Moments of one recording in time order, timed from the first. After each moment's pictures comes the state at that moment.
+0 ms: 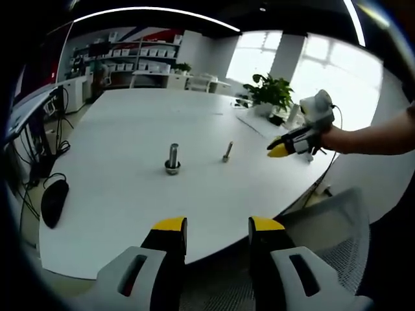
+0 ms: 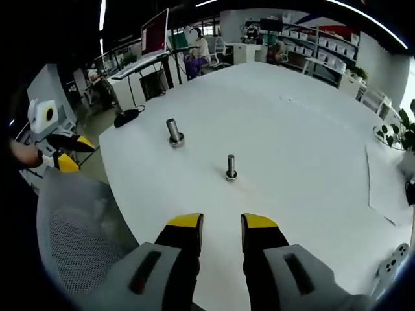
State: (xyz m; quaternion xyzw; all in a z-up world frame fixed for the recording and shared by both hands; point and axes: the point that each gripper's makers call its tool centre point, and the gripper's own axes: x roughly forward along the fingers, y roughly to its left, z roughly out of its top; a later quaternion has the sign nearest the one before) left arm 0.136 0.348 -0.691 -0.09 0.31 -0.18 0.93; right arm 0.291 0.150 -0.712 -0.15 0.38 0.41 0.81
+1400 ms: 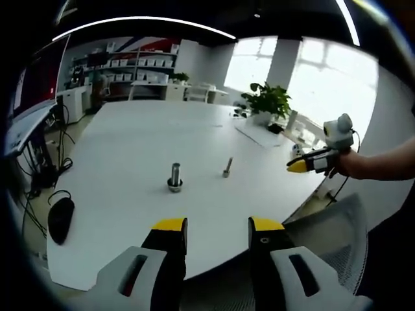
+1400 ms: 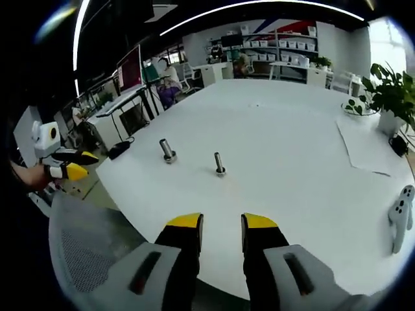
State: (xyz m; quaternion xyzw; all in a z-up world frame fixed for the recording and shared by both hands) left arm 0.149 0.353 -0.663 -0.08 0.28 -0.18 0.94; right arm 0.262 0.116 -0.696 -0.05 0.35 0.35 0.87
